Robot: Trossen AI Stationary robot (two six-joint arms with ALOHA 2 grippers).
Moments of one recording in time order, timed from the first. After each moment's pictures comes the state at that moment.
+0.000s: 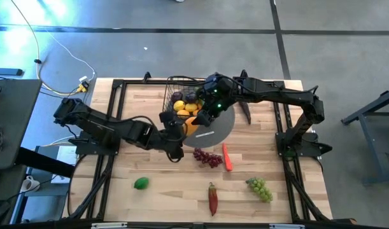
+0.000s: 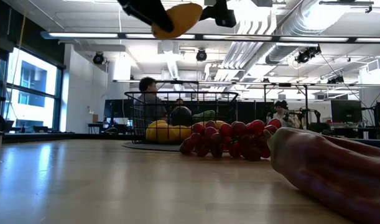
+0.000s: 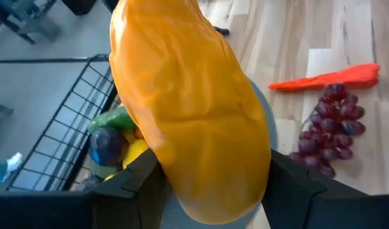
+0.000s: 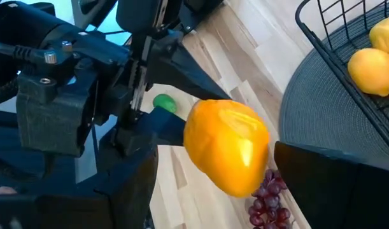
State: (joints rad) left arm -0.16 1.48 1.24 -0.60 -0.68 -0.15; right arm -0.15 1.70 1.77 -0.83 -0.35 0.59
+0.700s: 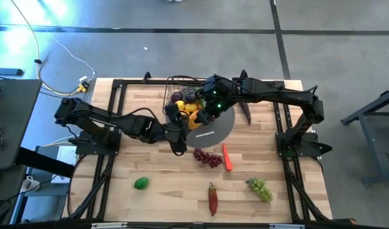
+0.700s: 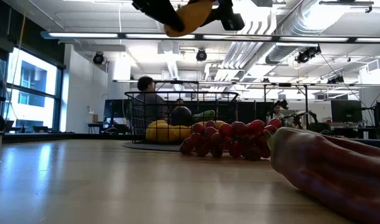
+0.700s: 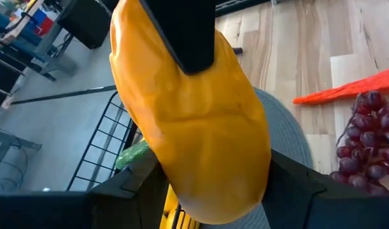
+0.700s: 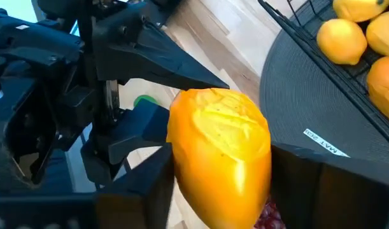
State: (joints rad) left arm -0.09 1.49 1.24 -0.47 -0.67 0.11; right arm -0.15 1.70 1.77 -0.90 -0.29 0.69
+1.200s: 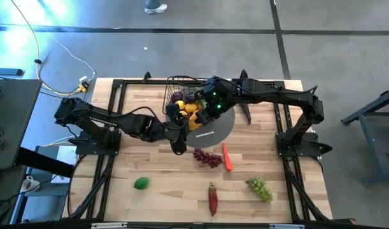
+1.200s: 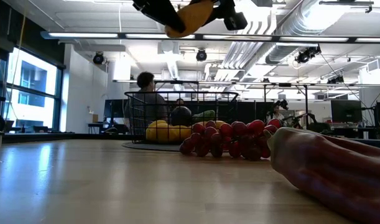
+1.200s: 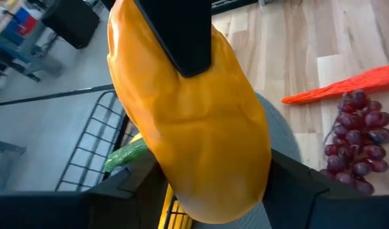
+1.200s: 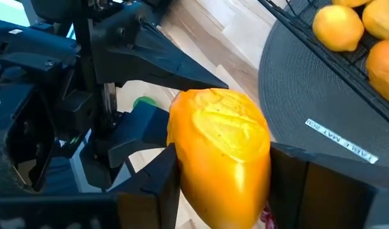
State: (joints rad) left arm -0.08 1.49 1.24 -0.47 -0.60 0.12; right arm -0.15 1.70 1.77 -0.90 -0.27 0.77
